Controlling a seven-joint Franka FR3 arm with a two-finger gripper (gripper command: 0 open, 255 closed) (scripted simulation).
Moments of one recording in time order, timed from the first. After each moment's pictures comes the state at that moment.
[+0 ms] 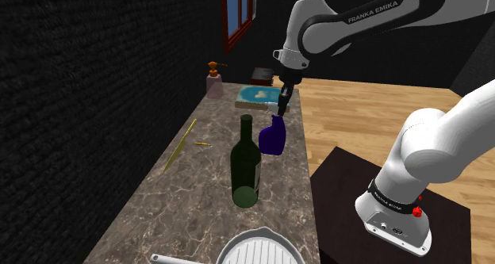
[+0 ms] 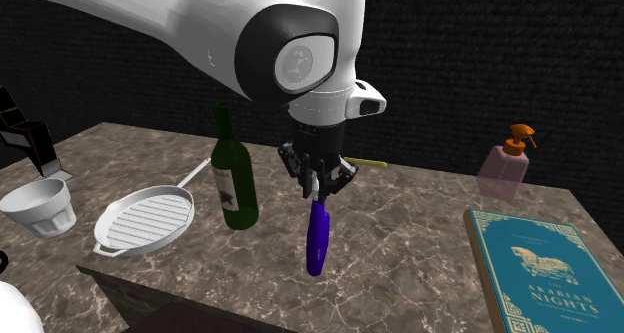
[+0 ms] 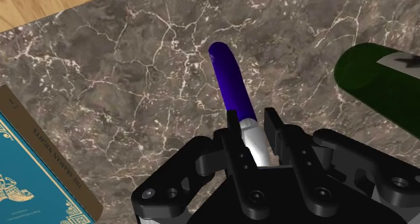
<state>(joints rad) 0.13 -0.49 -0.01 -2.54 0.11 2.12 -0.30</state>
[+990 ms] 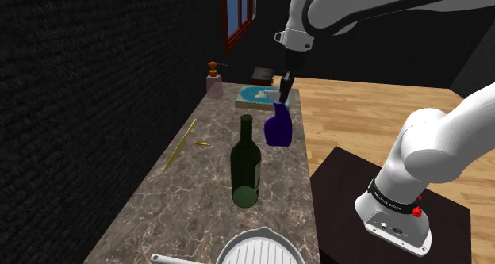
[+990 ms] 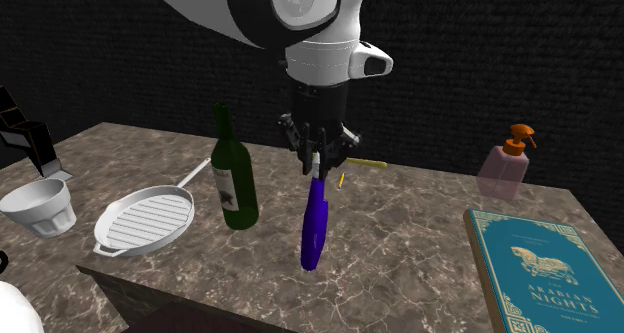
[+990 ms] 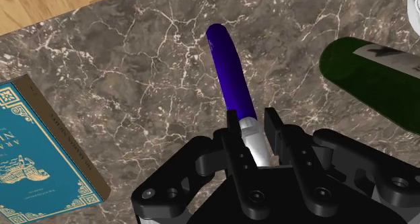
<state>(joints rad) 0.12 -0.52 -0.01 -2.43 0.10 1.97 -0.29</state>
